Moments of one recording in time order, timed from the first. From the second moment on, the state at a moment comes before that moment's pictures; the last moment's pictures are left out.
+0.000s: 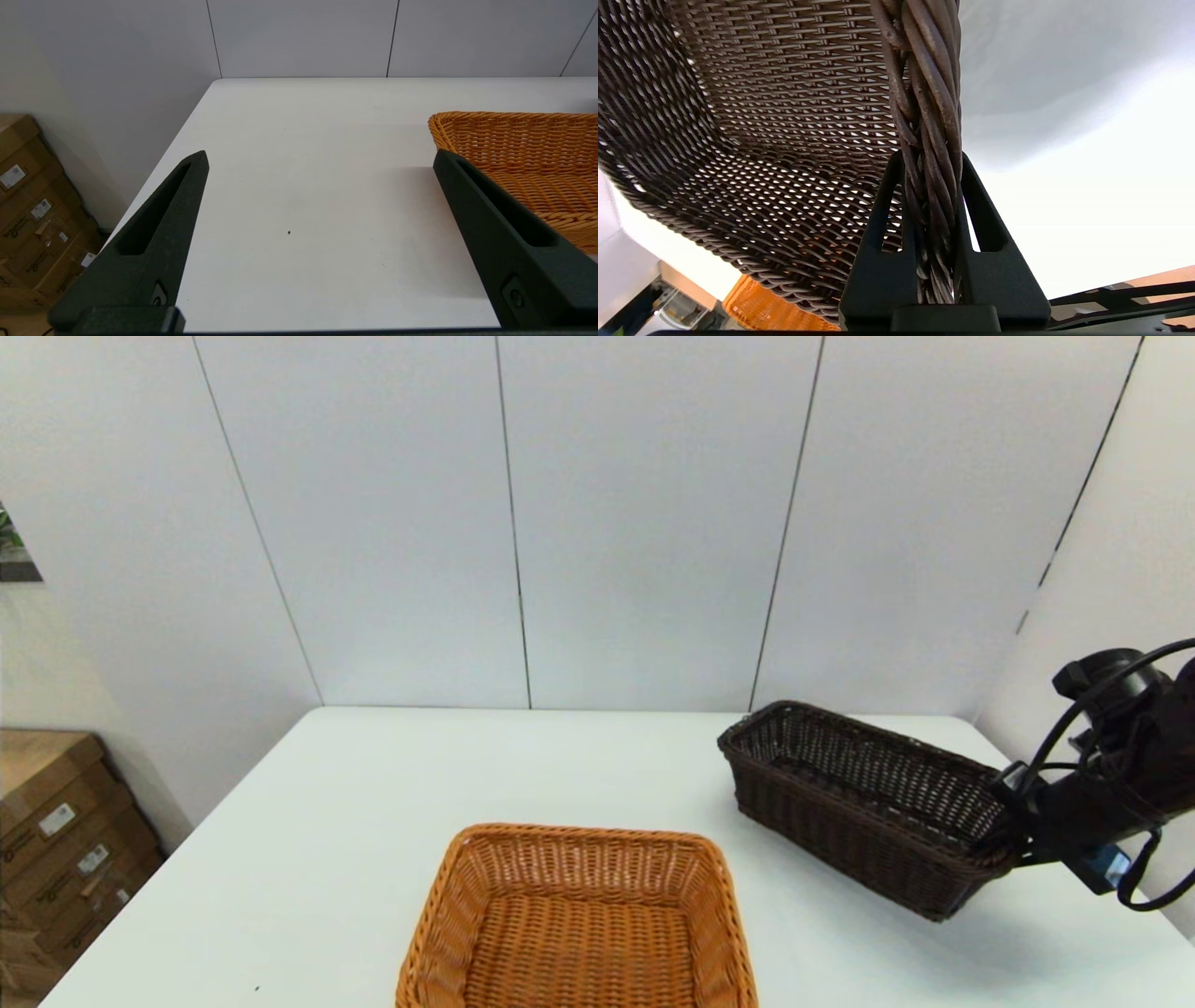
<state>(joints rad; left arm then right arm) 0.01 0.00 0.00 0.00 0.00 -0.01 -0.21 1.87 -1.07 0.47 0.25 0.84</state>
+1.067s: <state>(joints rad) 0.01 0.00 0.00 0.00 0.00 -0.01 -0.12 1.60 -1.07 0.58 0.38 0.75</state>
